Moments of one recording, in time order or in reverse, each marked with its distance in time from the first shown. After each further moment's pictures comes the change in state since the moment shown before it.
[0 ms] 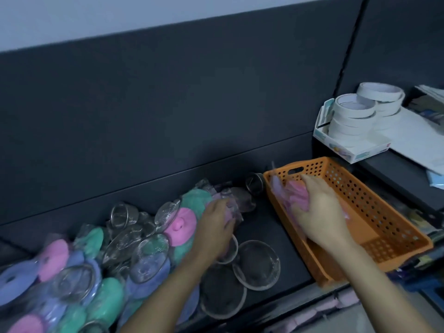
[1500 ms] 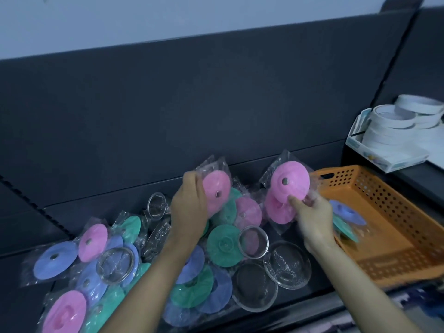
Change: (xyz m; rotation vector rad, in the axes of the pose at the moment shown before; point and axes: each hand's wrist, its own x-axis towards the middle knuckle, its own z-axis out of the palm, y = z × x) left_hand -0.021 -0.020 -0.121 -0.027 0.529 -0.048; right_hand -0.006 -0.056 0.080 0.811 0.156 0.400
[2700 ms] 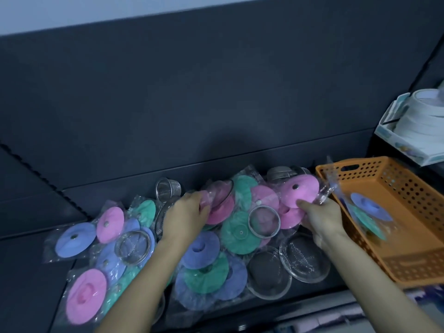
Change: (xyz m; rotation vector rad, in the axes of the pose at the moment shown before) left_hand -0.013 -0.060 -0.018 0.464 -0.360 -0.060; right_hand 0.009 0.027 0.019 0.053 -0.051 0.396
